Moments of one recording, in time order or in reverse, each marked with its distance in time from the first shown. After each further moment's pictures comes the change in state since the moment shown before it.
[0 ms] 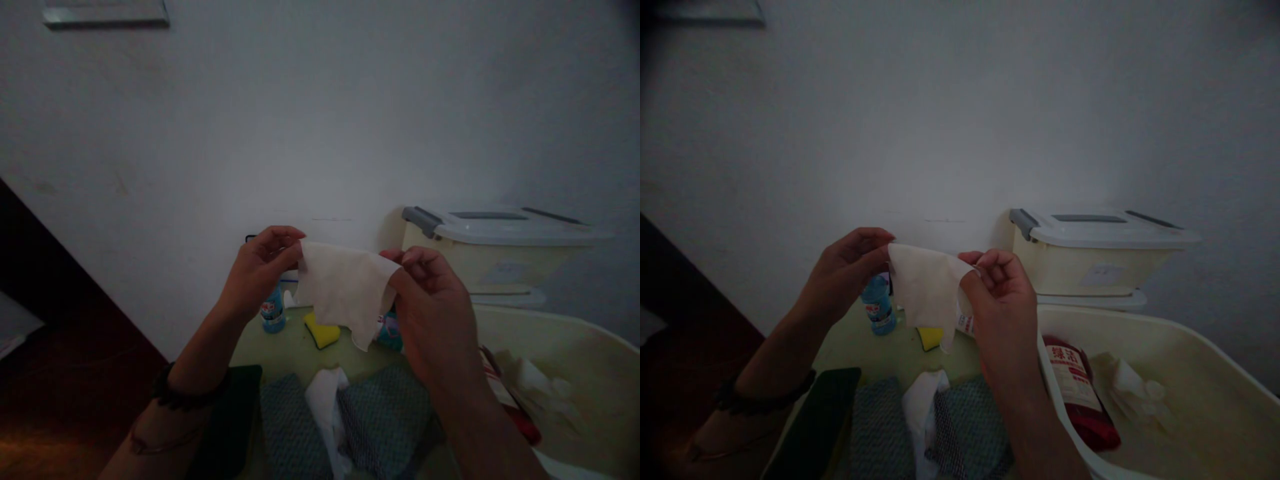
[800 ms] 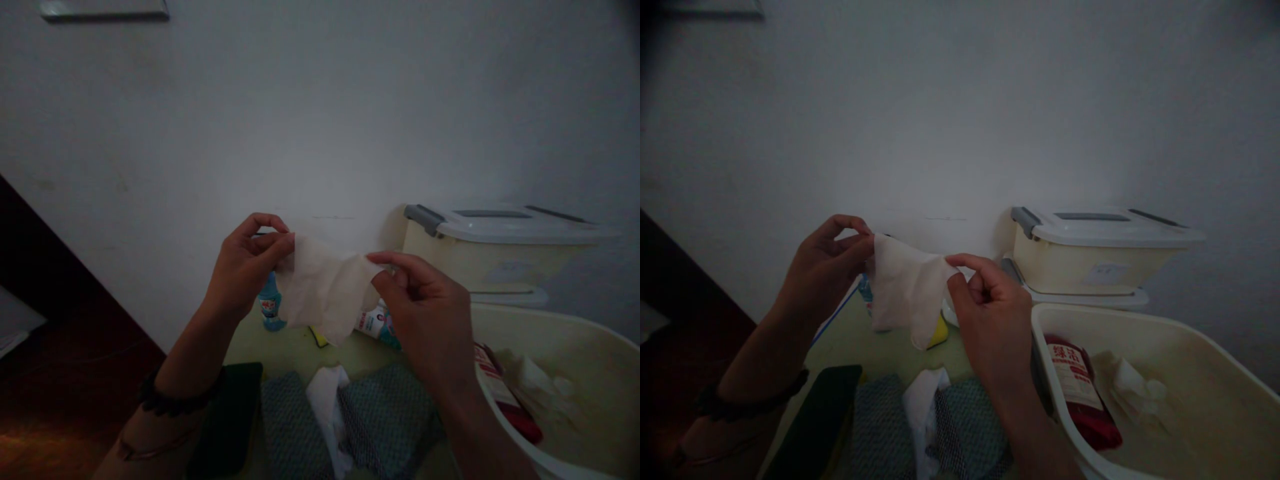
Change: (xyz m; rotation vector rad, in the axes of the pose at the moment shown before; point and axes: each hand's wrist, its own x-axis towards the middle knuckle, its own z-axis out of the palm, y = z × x) left_hand -0.004 0.016 -0.003 -0.037 0.041 0.044; right_hand -0.009 -0.009 0.000 -0.610 -0.039 -0.138
